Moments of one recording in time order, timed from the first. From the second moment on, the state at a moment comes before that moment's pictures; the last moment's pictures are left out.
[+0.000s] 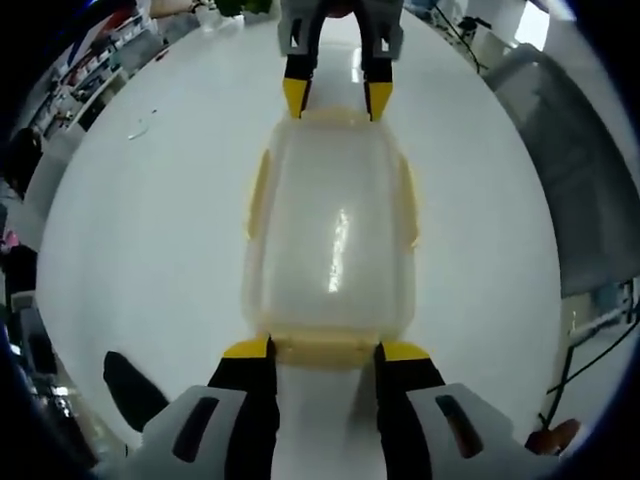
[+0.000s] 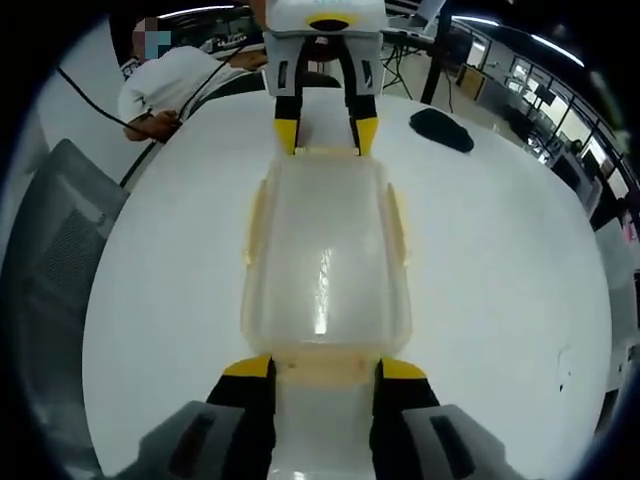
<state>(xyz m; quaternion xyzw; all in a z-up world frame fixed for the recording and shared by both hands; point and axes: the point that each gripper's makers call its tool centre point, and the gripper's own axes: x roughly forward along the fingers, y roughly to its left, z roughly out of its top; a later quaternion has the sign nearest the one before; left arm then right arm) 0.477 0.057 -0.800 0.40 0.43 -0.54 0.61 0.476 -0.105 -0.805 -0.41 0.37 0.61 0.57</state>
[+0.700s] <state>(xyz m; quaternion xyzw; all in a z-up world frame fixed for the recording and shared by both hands) 0.467 0.038 -0.755 0.41 0.41 -0.53 0.62 0.464 -0.125 -0.762 -0.41 0.36 0.60 0.58</state>
